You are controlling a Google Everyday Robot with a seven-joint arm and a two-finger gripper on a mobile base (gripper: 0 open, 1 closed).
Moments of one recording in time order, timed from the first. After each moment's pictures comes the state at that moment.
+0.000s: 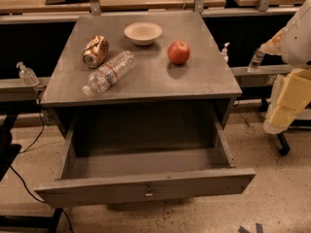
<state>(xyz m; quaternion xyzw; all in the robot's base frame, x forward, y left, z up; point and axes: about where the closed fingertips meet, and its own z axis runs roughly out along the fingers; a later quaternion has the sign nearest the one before) 0.438 -0.217 0.977 -0.60 0.78 -0.03 0.16</state>
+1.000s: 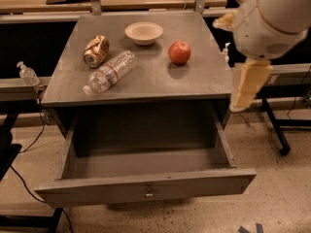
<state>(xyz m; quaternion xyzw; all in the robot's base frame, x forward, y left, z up) 0.493 -0.155 0.989 -0.72 0.65 -0.13 0.23</state>
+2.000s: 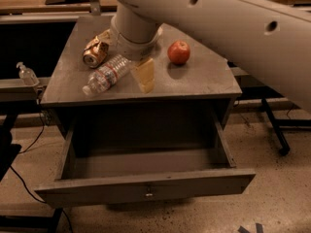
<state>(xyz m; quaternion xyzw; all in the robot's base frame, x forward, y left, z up) 0.594 0.063 0.928 -0.88 0.38 -0.15 0.23</state>
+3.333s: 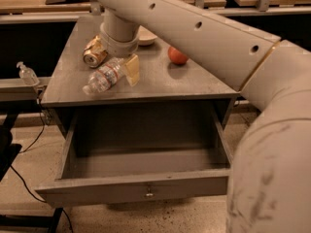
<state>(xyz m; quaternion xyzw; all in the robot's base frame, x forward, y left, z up) 0.672 0.105 0.877 -0.92 0.31 -0.13 0.19</state>
